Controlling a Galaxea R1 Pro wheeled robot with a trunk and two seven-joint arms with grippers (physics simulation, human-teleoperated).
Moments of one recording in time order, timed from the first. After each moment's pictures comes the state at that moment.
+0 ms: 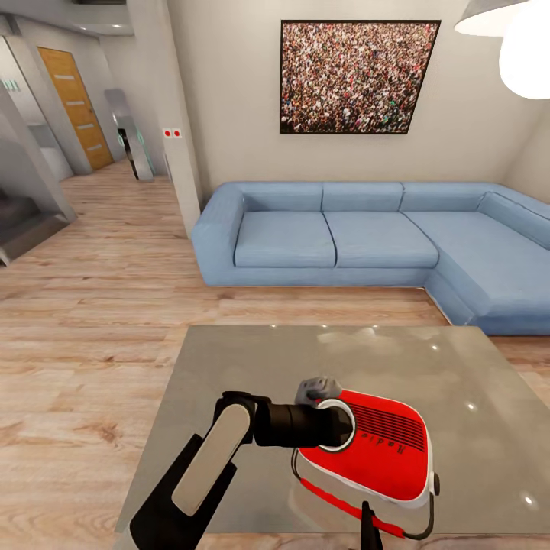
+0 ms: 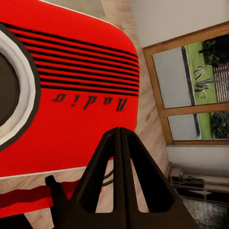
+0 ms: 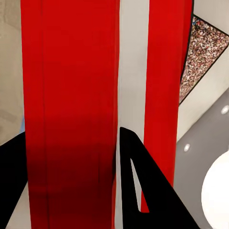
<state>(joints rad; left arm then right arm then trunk) -0.48 -0.17 -0.55 -1.52 1.18 1.05 0.32 0.08 -0.08 0.74 -1.06 1.29 1.04 -0.77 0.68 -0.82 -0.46</state>
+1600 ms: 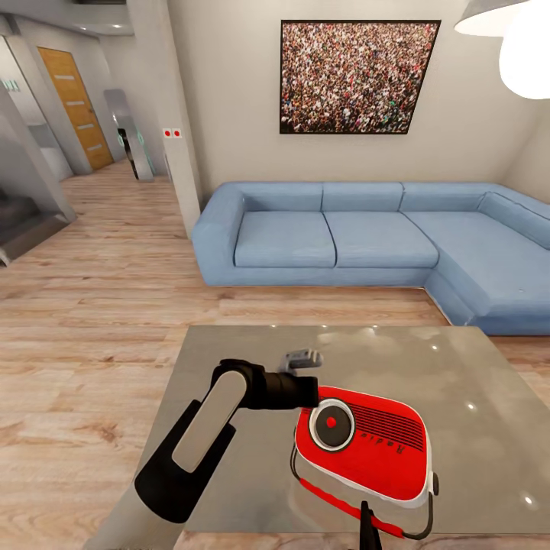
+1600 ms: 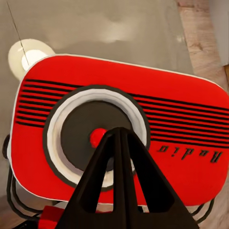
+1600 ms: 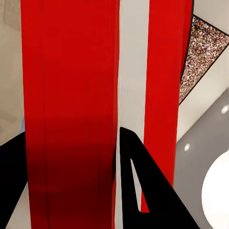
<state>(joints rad) -0.62 -0.17 -0.54 -1.52 1.24 1.05 0.72 0.08 -0.08 0.74 -1.06 1.29 1.04 -0.77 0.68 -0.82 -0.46</state>
